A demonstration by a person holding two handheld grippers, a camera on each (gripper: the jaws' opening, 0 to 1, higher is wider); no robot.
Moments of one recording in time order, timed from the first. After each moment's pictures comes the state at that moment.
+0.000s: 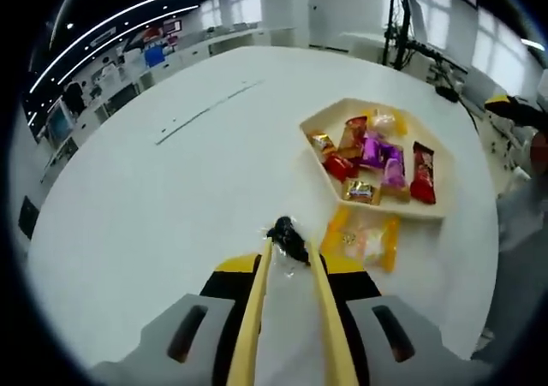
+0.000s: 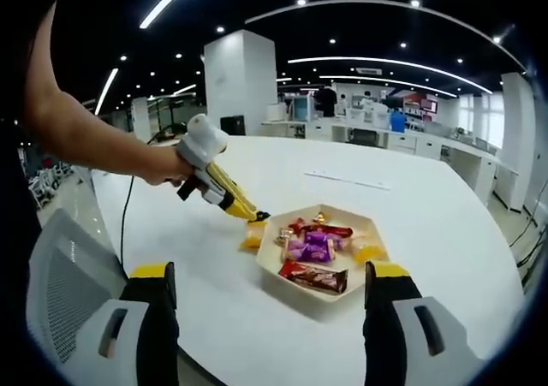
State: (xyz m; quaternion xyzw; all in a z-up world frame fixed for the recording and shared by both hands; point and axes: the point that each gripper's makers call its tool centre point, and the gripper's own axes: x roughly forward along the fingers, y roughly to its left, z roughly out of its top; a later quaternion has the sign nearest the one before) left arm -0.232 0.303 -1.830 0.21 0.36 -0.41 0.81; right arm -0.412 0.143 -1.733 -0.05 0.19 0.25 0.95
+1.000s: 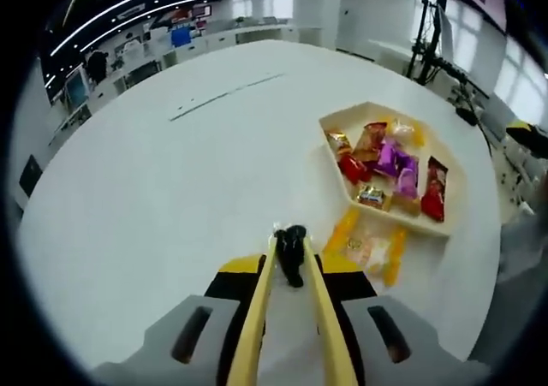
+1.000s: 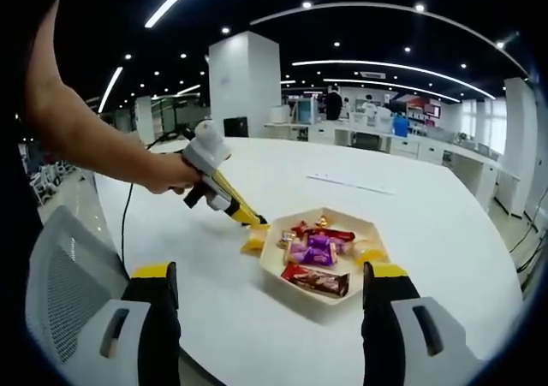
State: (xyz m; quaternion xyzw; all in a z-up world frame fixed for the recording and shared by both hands) left arm -0.233 0.303 -1.838 0.16 0.38 -0.37 0.83; right arm -0.412 0.145 -1.730 -0.06 0.18 0.26 0.95
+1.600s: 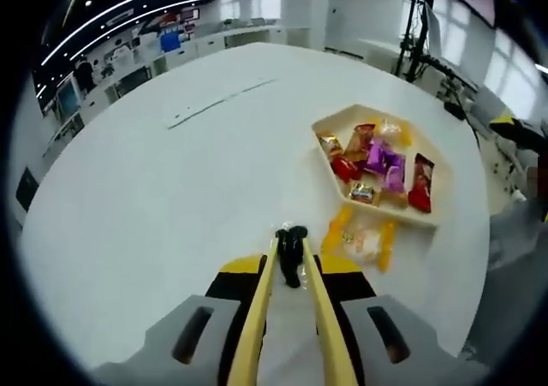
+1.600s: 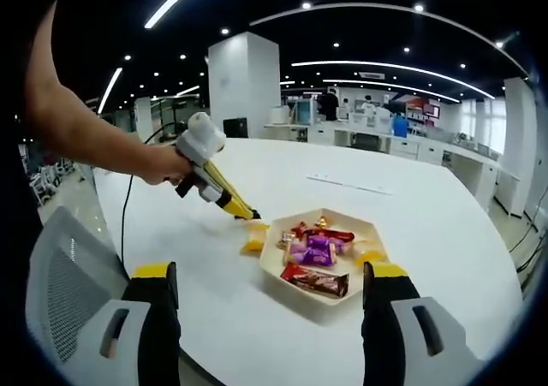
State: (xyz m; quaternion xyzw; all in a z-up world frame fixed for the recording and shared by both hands) left arm -0.235 0.308 -1.817 0.17 0.38 -0.40 0.82; right arm -0.412 0.145 -1.729 -0.06 0.18 0.26 0.95
